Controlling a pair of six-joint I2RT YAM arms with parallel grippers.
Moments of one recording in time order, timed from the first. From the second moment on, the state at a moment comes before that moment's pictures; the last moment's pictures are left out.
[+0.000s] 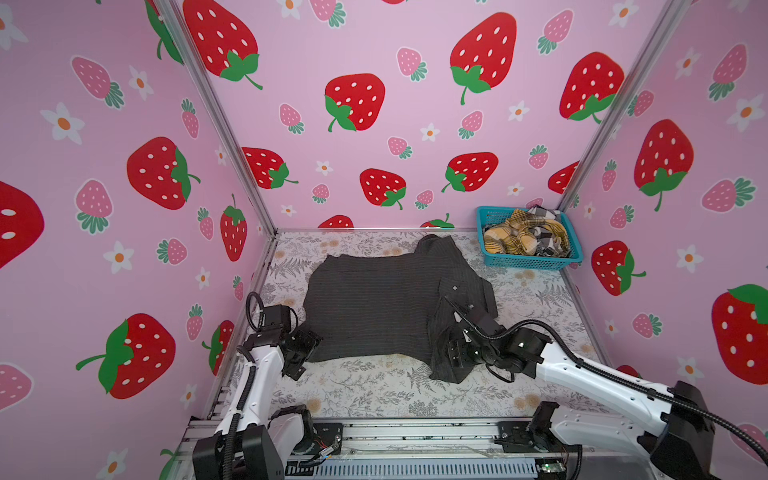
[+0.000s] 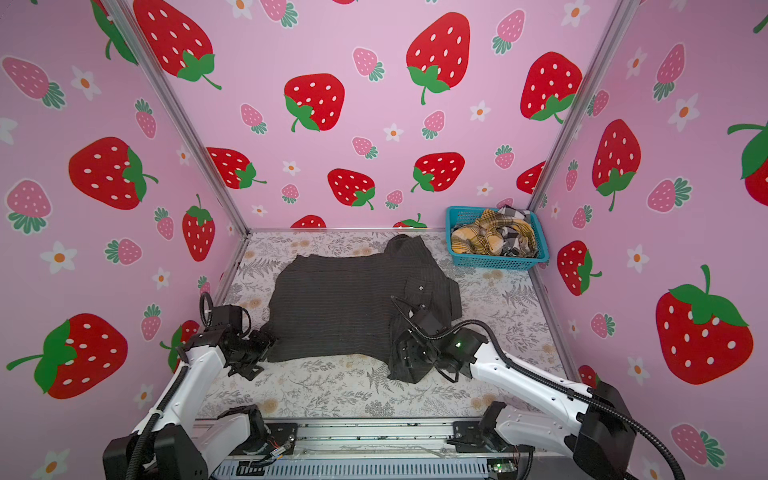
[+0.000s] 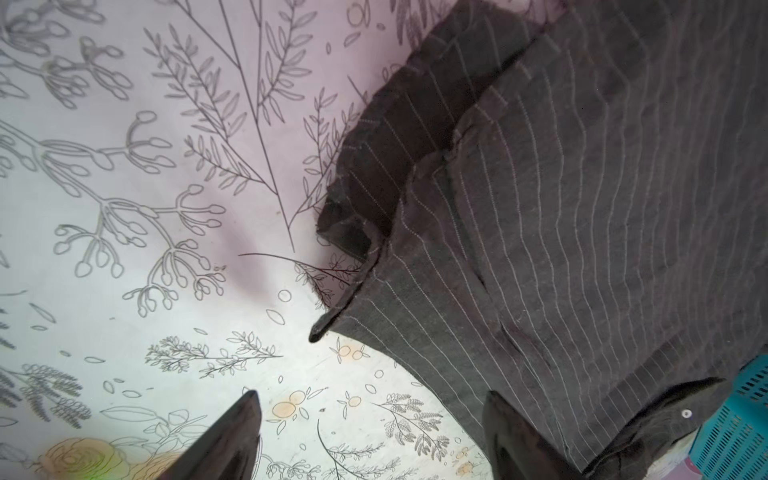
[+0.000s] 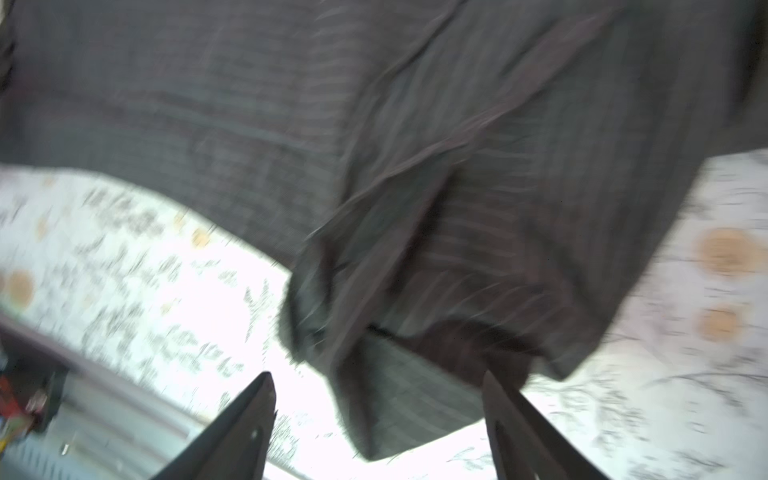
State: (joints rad) left arm 0.22 1.04 0.61 -0.87 0.22 -0.82; right arm 1.03 1.13 0.78 -0.69 0.08 0.60
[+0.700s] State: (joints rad) left arm 0.24 1.25 0.66 -0.79 0.21 -0.75; right arm 0.91 1.61 1.12 -0.76 0.30 0.58
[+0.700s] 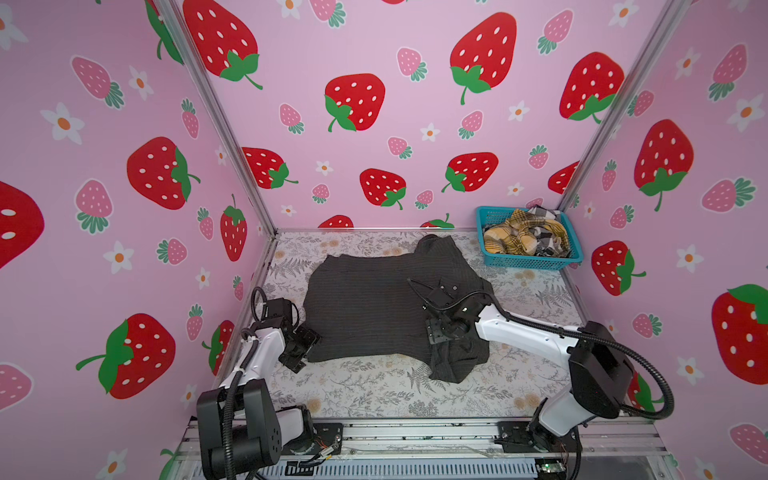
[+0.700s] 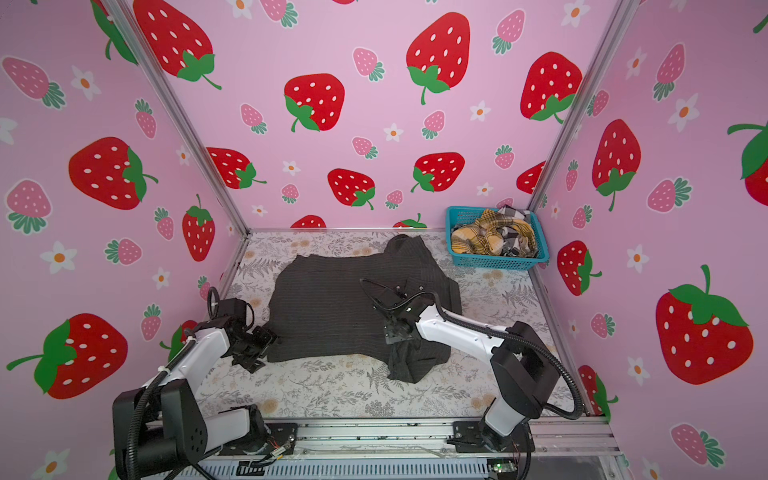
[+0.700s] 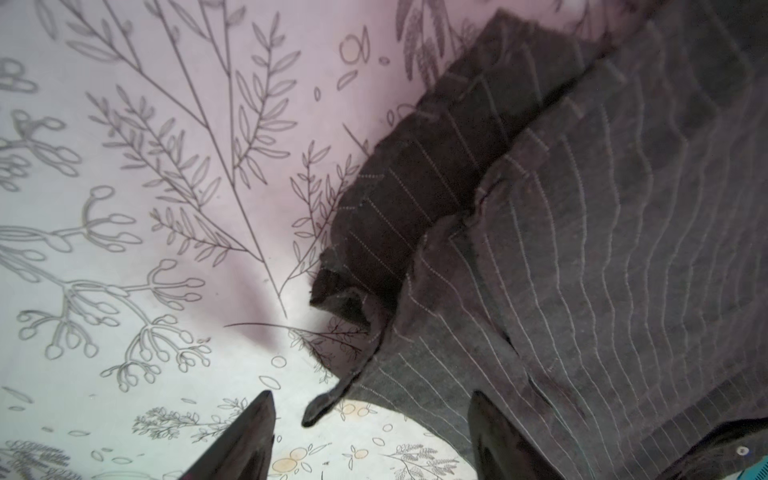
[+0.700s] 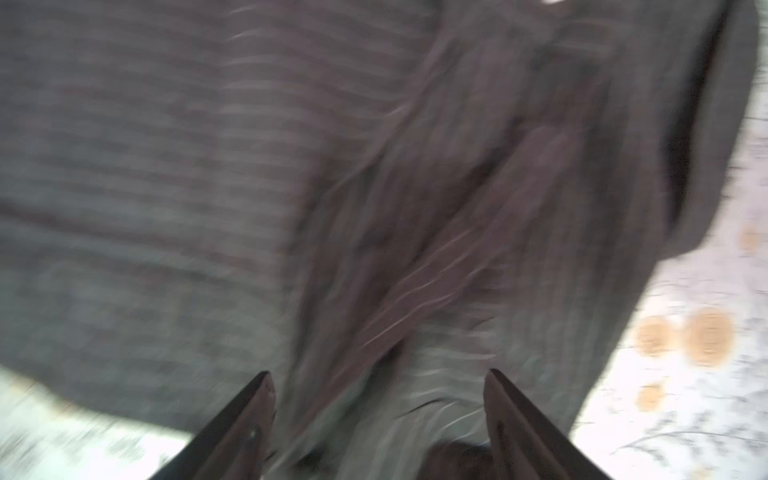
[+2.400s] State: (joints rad) left arm 0.27 1.20 0.68 -0.84 0.25 -0.71; right arm 1.18 1.86 1.60 -0.83 0.50 0.28
